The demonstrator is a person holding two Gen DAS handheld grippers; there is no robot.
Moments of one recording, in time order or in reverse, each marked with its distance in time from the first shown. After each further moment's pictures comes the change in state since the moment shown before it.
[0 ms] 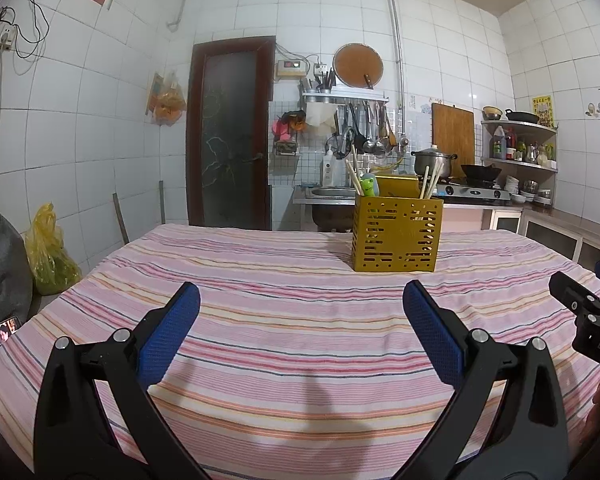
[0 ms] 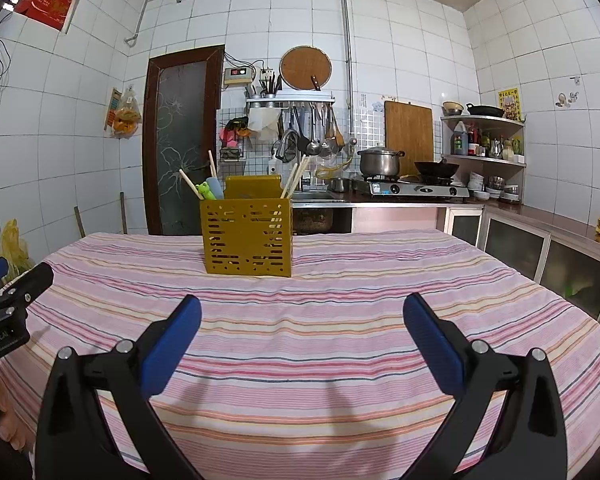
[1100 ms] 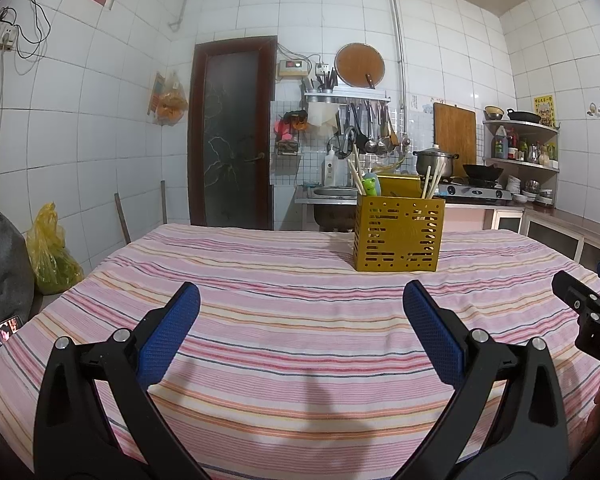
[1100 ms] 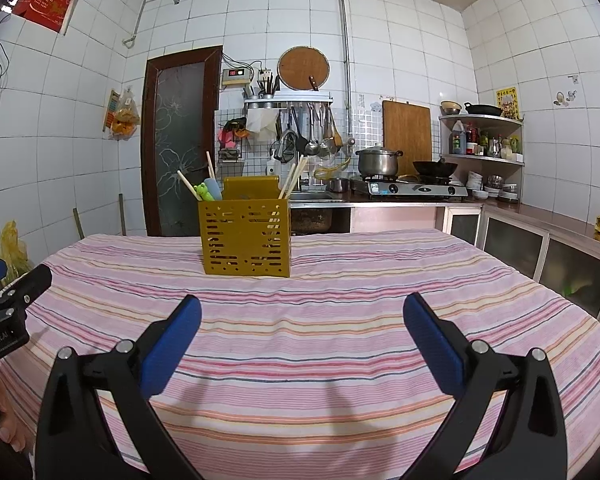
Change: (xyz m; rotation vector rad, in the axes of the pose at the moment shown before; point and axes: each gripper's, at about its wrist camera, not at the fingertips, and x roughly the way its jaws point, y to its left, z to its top) left arm 0.001 0.004 0.003 -0.001 0.006 0.005; right arm 0.003 0.001 0.002 0.004 -0.001 -0.004
